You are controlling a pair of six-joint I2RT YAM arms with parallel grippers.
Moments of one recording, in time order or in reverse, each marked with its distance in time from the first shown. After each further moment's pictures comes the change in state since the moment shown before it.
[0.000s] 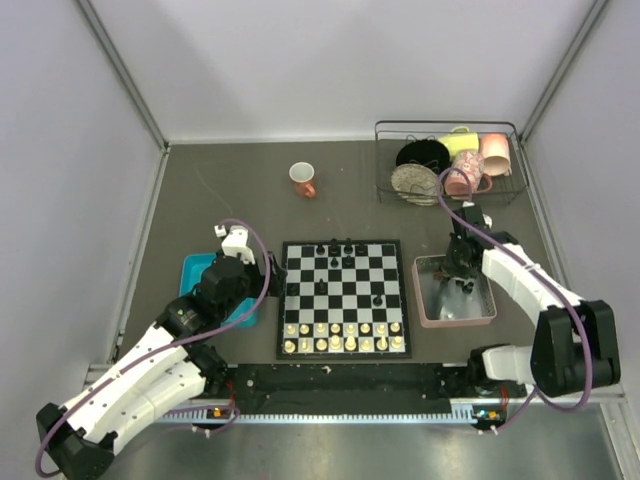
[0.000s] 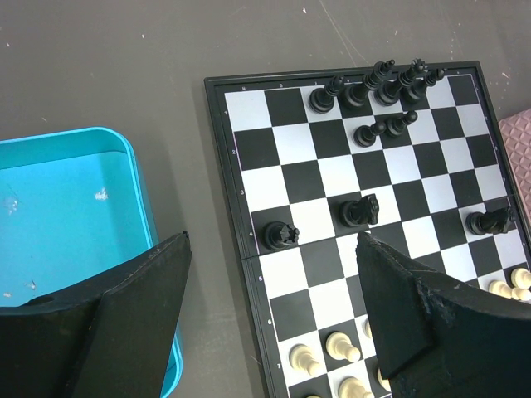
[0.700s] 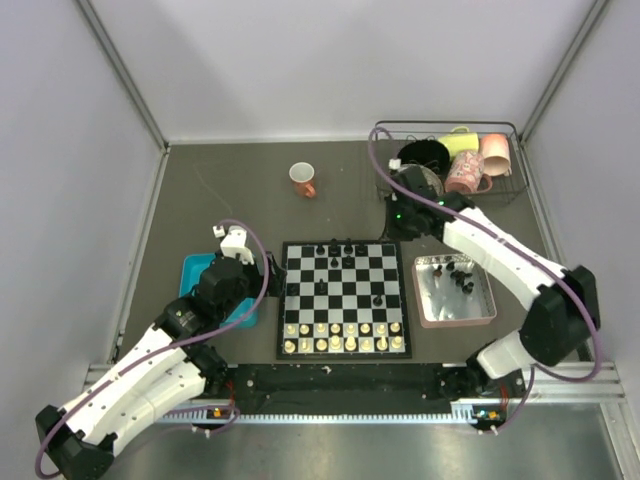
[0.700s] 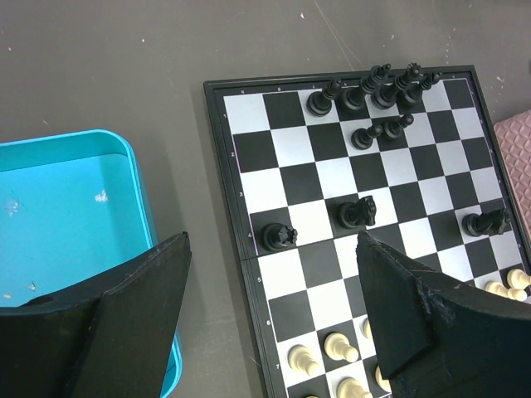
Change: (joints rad) left arm 0.000 -0.014 0.000 -0.001 0.000 0.000; right arm 0.384 0.140 0.489 -0.110 -0.063 0.001
